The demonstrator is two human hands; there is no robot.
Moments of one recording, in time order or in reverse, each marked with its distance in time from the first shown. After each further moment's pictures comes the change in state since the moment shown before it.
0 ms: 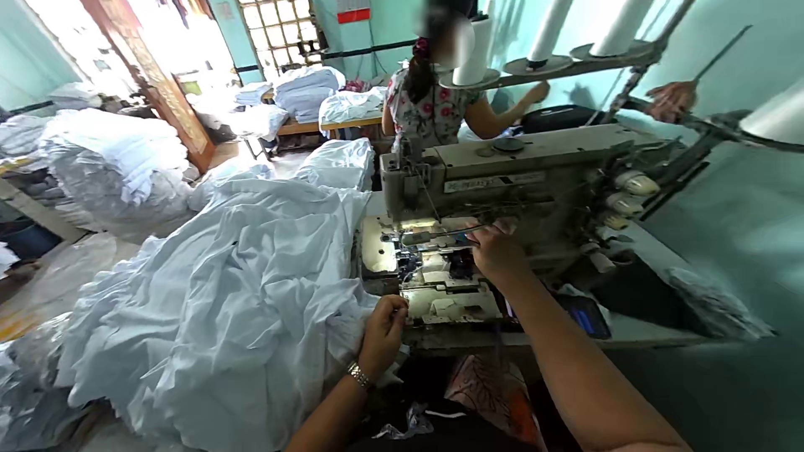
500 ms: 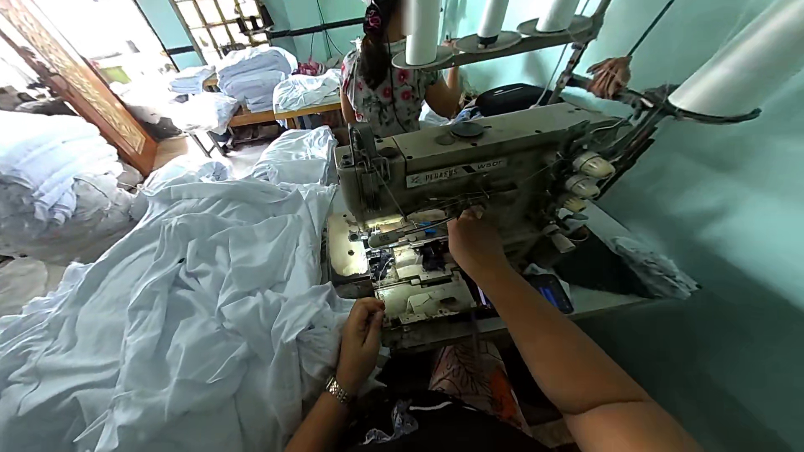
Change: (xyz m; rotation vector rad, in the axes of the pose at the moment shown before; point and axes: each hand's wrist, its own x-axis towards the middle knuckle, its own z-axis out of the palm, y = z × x) left_hand -0.002 -0.001 -0.003 -0.038 -0.010 -0.002; right_hand 0.004 -0.023 -0.017 -0.309 -0.171 0.232
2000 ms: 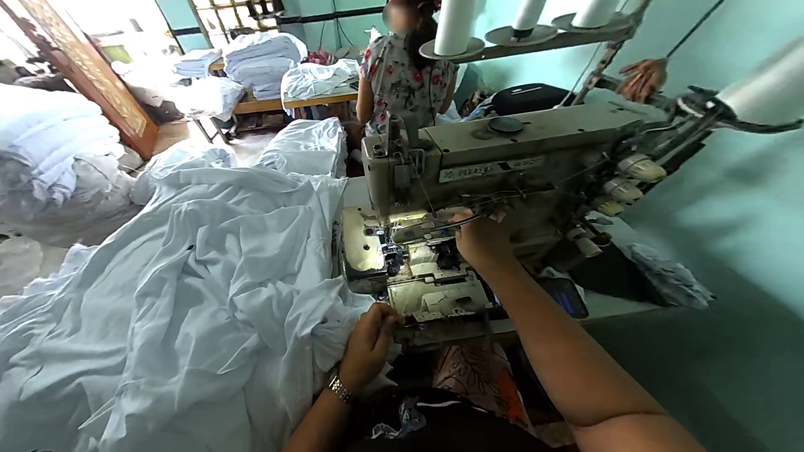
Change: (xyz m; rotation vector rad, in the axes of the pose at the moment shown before) left_hand -0.004 0.007 -0.017 0.010 -0.161 0.020; right_hand 0.010 -0.008 0.017 0.109 0.056 -0.031
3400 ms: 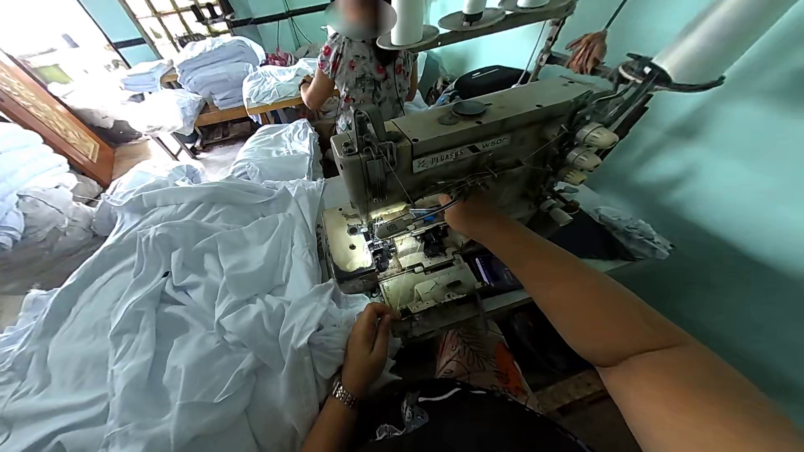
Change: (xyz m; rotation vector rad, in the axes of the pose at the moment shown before) left_hand -0.003 -0.004 -0.001 -0.048 -0.002 0.054; right_hand 0.011 -0.003 -0.039 0.111 -0.100 0.102
